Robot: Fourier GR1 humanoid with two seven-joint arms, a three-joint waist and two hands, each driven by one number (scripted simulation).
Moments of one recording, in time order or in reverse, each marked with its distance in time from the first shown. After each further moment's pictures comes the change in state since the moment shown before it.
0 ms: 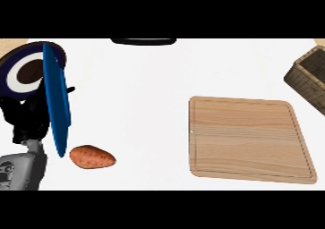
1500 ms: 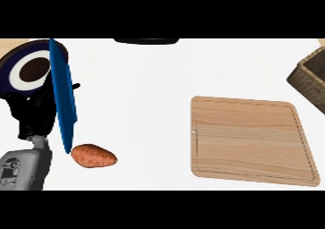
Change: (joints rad) left arm -0.029 -0.016 -0.021 -0.008 -0.022 0.015 0.019; right arm 0.003 -0.049 -0.013 0.207 0.063 0.148 -0.020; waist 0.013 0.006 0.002
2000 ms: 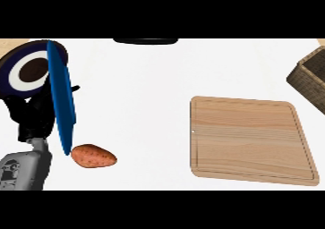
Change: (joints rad) left arm 0.016 -0.003 0.006 0.004 0.006 -0.003 -0.012; right arm 0.021 0.003 -0.010 0.020 0.000 0.057 -0.017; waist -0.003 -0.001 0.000
